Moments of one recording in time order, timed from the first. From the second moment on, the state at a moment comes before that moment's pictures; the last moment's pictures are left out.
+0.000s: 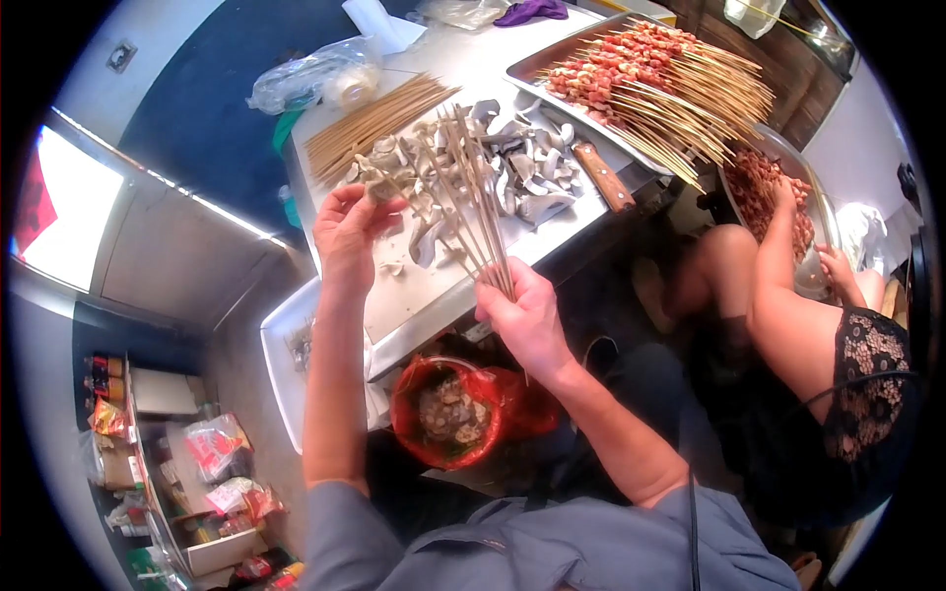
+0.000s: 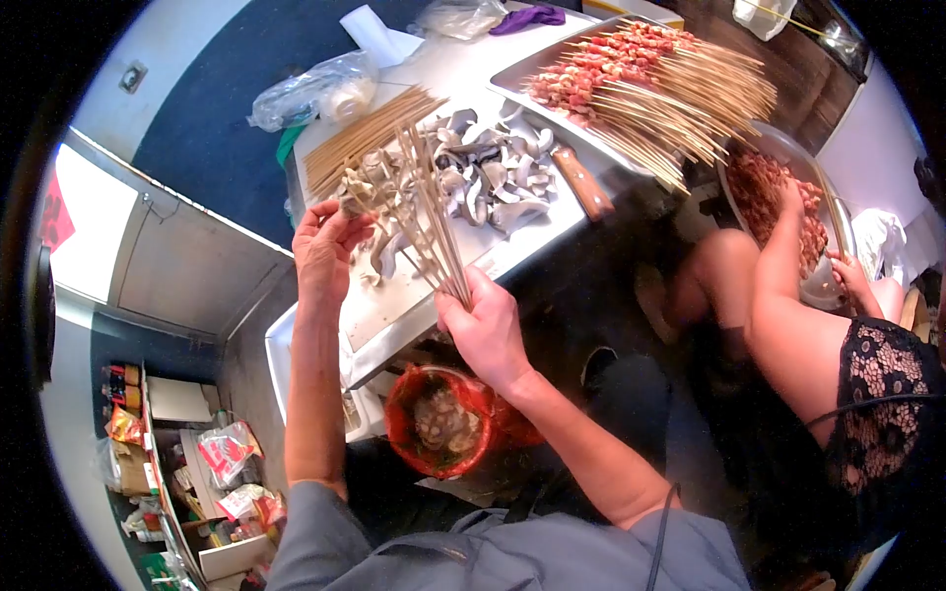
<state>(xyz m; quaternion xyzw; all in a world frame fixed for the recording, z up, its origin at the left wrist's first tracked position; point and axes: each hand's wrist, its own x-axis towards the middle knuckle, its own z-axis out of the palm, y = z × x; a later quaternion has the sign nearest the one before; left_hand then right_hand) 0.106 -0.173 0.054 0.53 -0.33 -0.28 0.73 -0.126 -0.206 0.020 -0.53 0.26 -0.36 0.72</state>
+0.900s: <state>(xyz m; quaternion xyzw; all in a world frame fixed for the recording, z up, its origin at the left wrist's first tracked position) 0.072 -0.151 0.067 0.49 -0.44 -0.34 0.67 -0.124 -0.203 0.020 -0.55 0.26 -0.37 0.71</state>
